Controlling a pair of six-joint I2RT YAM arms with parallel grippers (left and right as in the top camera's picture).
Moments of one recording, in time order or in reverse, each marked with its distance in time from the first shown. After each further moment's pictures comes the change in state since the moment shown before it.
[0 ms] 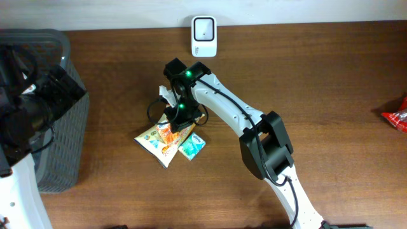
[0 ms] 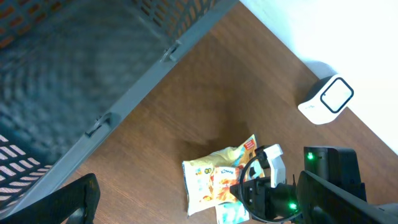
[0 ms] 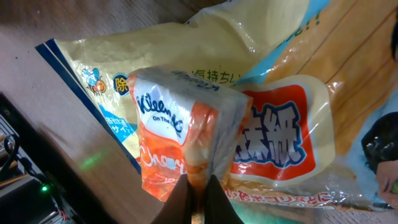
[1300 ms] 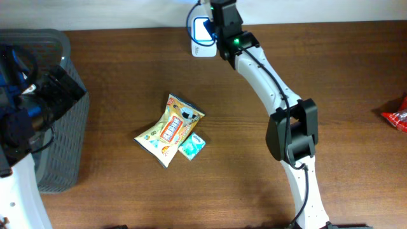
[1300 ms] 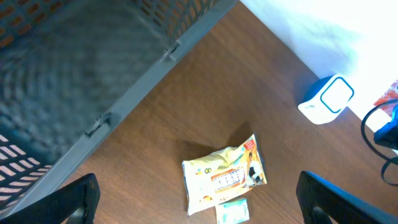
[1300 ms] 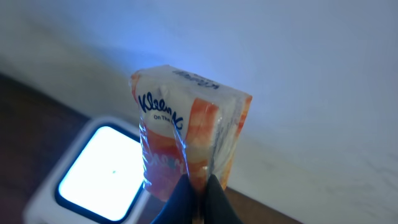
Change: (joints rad) left arm 0.000 0.000 0.000 0.000 0.000 0.000; right arm -0.285 0.000 0.081 0.998 0.788 -0.413
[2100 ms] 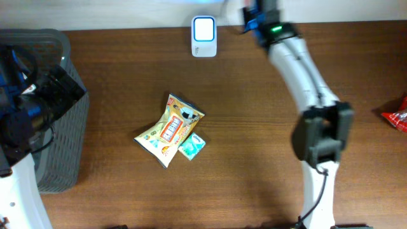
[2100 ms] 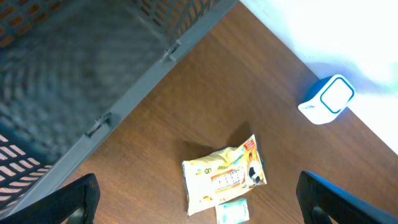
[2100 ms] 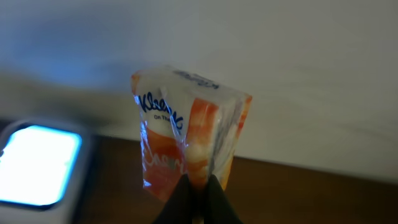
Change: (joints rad) left arm 0.000 0.000 0.000 0.000 0.000 0.000; right arm -0.214 -0.163 -0.074 -0.179 -0.079 0.316
